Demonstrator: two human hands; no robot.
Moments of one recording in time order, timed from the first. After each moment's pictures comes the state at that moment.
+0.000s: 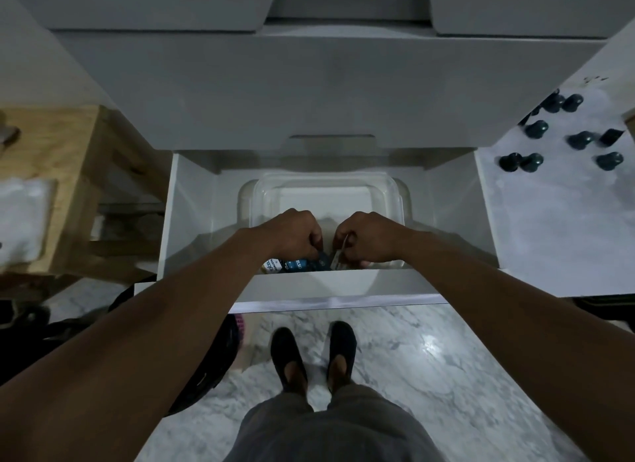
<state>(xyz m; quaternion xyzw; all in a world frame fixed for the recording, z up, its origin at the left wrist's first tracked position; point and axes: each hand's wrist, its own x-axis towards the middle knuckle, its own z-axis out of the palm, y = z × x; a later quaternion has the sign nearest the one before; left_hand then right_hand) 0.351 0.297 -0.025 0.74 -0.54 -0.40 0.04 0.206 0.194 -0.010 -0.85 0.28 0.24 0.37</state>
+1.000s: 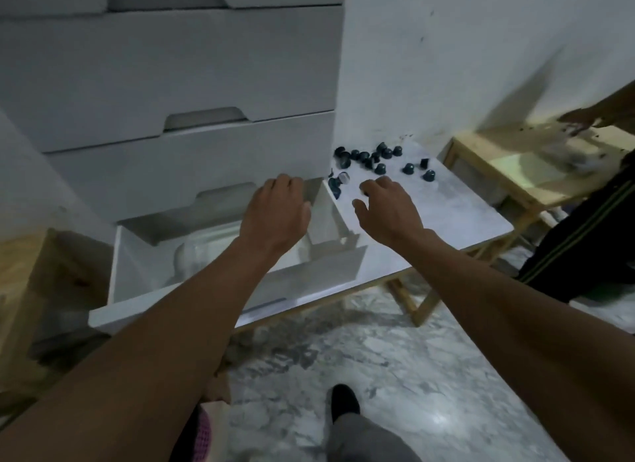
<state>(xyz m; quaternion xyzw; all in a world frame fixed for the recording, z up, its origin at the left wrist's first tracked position) 0.190 0.299 0.114 0.71 -0.67 0.12 0.18 0.011 0.217 0.108 -0.84 0.51 -0.17 0.07</state>
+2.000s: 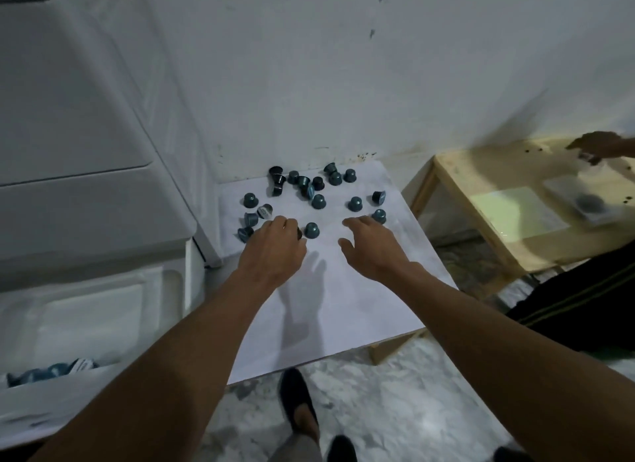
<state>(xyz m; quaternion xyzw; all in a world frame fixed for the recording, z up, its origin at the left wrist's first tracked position) 0.030 0.031 0.043 0.78 -0.61 -0.01 0.10 -0.135 -0.058 0.045 -0.87 0.45 -0.05 0.17</state>
